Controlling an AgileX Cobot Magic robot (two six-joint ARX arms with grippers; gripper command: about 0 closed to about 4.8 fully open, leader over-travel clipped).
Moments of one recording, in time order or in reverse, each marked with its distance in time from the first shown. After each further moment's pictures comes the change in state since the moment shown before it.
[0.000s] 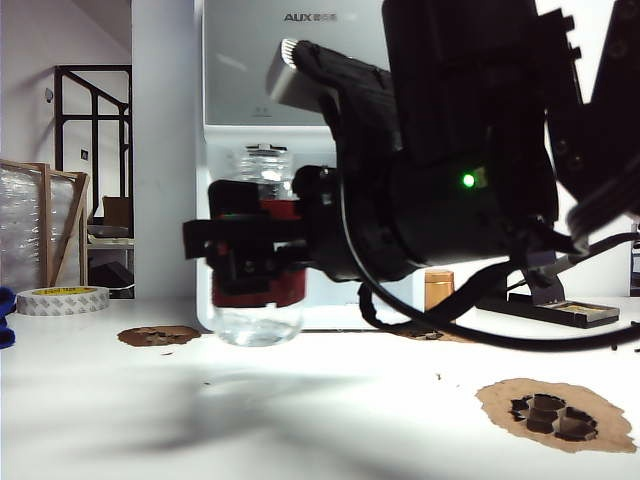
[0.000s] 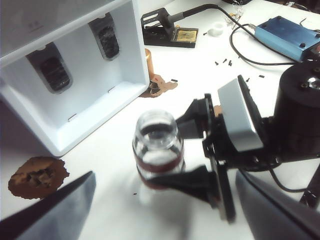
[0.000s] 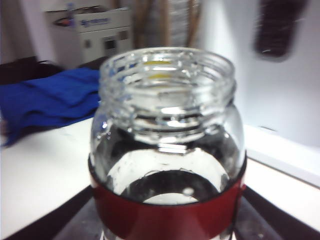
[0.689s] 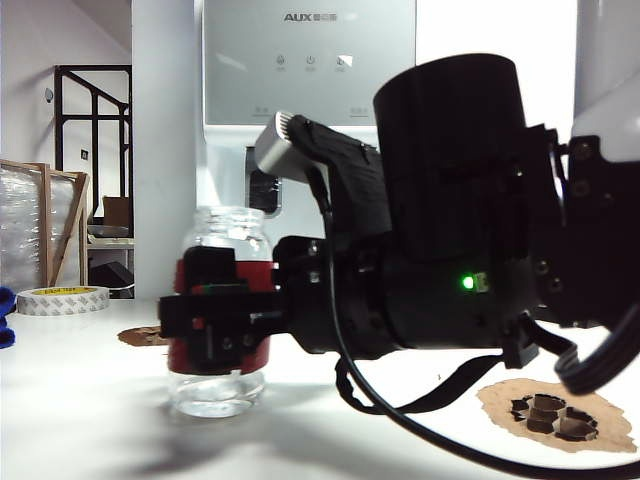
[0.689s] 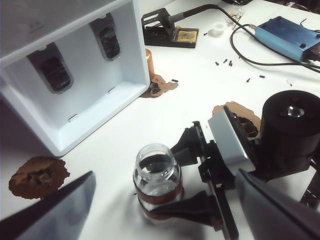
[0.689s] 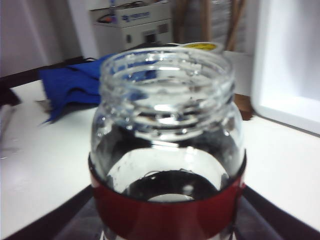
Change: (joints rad) left arm 0.000 -0.001 0.000 0.000 0.000 0.000; right arm -0.008 0.208 0.017 0.187 -0.161 0.057
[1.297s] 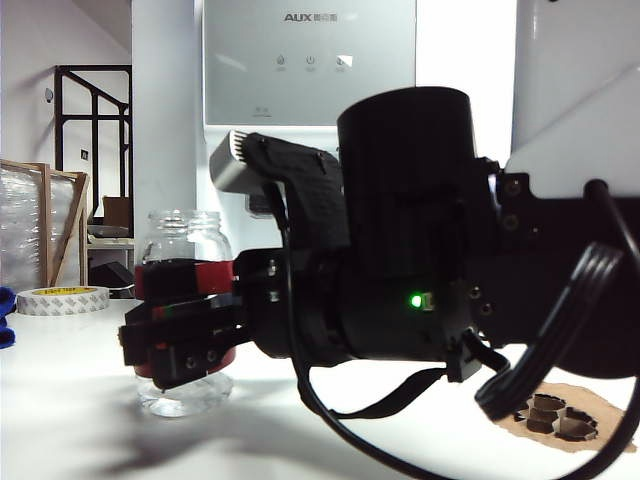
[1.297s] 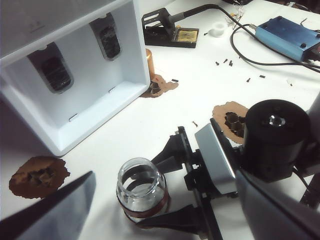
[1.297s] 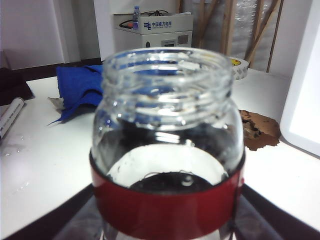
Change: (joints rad) left arm 0.000 -0.001 0.000 -0.002 0.000 0.000; right arm -0.002 0.086 0.091 0.024 -0.039 -0.113
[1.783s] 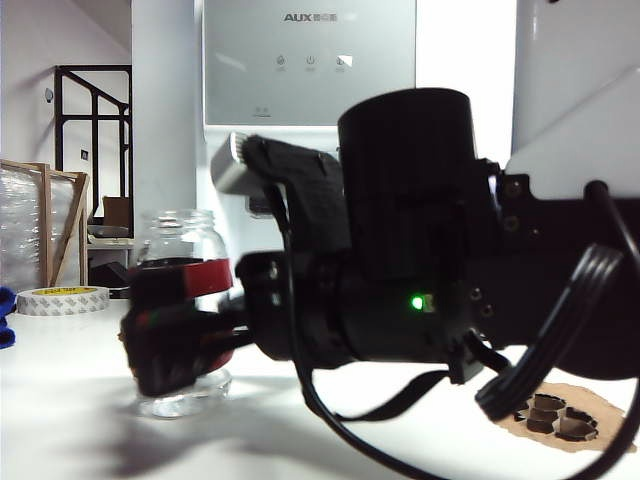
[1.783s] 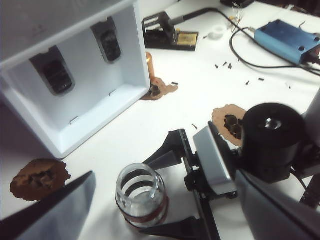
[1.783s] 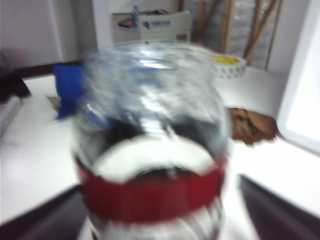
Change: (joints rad) left arm 0.000 -0.013 0.000 0.000 0.000 0.001; right arm -0.003 0.001 -0.002 -0.008 0.011 0.002
